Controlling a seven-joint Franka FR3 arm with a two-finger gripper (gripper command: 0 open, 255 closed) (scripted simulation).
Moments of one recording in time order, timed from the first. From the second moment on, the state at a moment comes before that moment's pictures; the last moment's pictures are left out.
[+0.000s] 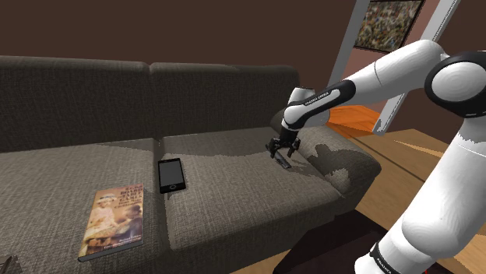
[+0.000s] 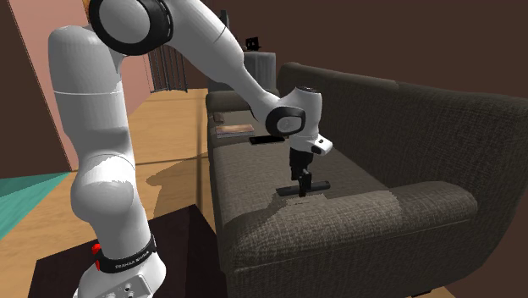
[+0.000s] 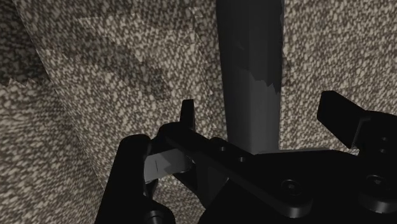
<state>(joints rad) -0.13 0.08 -0.05 -2.30 0.12 2.40 0.16</state>
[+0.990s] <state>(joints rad) -0.13 0.06 -0.05 -2.29 0.12 2.37 0.17</state>
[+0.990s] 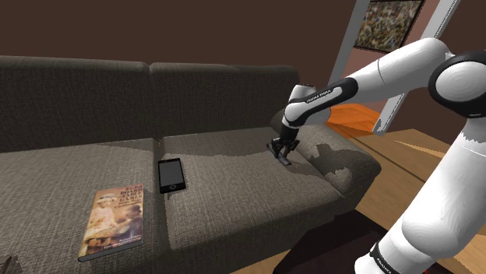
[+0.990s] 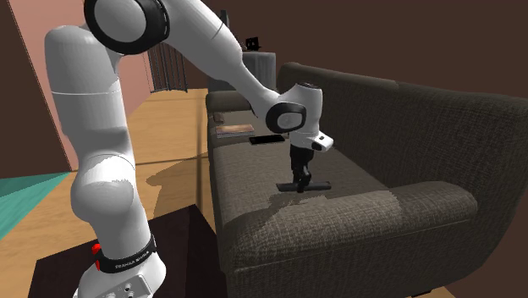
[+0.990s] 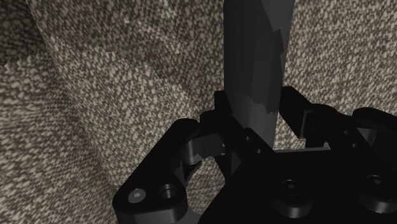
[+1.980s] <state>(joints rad) -0.13 -0.05 -0.05 -2.21 0.09 2.18 0.20</state>
